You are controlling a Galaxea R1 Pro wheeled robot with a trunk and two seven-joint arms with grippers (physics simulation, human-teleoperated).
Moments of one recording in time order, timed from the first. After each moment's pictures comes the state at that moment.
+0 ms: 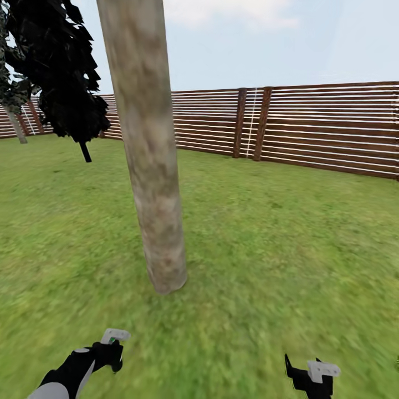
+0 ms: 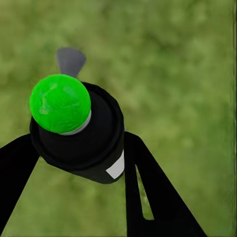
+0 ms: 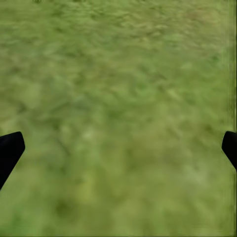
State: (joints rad) left arm -0.56 0.08 0.52 -0.32 -0.62 0.11 -0.32; right arm -0.35 -0.06 -0.67 -0.28 0.49 -0.62 0.09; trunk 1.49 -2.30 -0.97
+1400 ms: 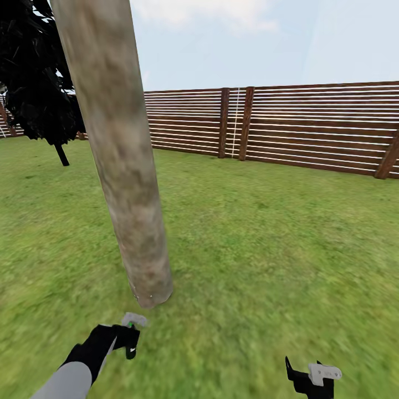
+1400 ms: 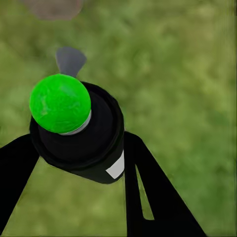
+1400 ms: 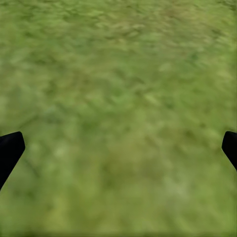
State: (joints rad) left arm -0.61 0.00 0.38 -0.43 -0.61 0.33 -0.33; right arm -0.34 -0.06 -0.67 -0.28 0.49 -0.62 0.09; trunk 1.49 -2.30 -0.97
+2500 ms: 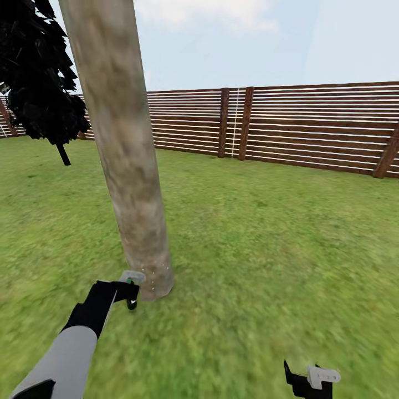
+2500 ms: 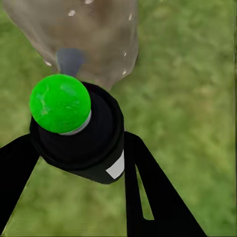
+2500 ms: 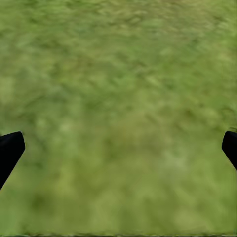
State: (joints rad) left arm -0.73 -0.02 0.36 -0.69 -0.60 0.50 -0.40; right arm -0.34 -0.06 -0.67 -0.25 0.49 -0.62 0.09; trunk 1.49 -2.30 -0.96
